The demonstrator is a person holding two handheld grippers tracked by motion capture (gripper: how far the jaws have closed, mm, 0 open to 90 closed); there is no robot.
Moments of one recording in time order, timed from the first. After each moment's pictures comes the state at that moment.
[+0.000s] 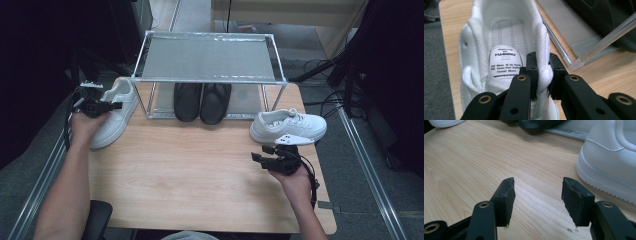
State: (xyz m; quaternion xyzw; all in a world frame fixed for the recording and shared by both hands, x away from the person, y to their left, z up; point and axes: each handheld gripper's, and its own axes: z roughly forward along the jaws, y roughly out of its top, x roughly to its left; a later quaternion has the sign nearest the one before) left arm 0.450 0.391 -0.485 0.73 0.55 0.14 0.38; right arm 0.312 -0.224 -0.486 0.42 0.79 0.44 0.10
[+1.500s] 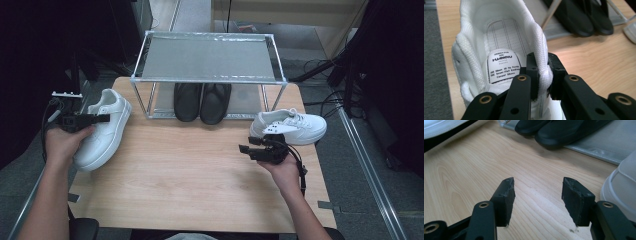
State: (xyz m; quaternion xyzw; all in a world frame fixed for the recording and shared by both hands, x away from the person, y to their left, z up) left arm 0.357 0.390 -0.436 0.71 0.57 0.09 0.40; right arm 0.340 -0.194 -0.479 0.38 0.80 0.47 0.07
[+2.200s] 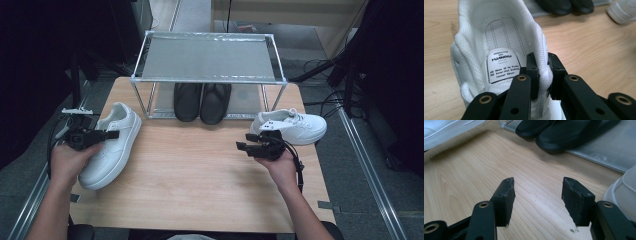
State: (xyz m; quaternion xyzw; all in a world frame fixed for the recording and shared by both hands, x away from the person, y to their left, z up) left arm 0.314 0.348 -0.440 0.74 0.54 0.07 0.39; right arm 0.350 -0.186 -0.477 0.37 0.80 0.46 0.08
